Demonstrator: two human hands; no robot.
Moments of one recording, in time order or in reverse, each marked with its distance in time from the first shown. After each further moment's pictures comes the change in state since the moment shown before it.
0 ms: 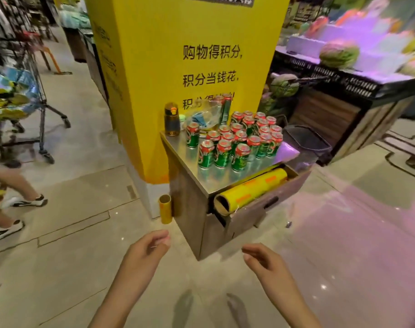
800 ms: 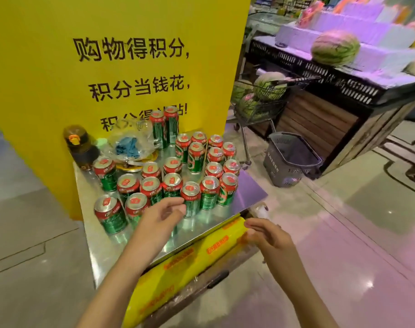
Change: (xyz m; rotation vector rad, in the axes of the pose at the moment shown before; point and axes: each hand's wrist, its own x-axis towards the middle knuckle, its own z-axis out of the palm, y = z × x) left_hand 0.319 0.184 0.307 0.013 -0.074 0.133; right_hand 0.364 0.002 -0.263 0.121 0.044 -0.099
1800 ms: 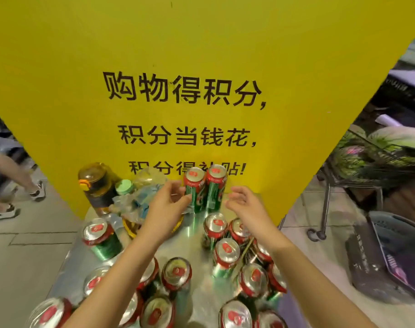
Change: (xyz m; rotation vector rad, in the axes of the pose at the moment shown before) left_hand 0.345 0.033 -0.022 -0.013 0.558 -0.067; right_hand 0.464 -0.077 0.122 -0.091 -0.568 -0.082
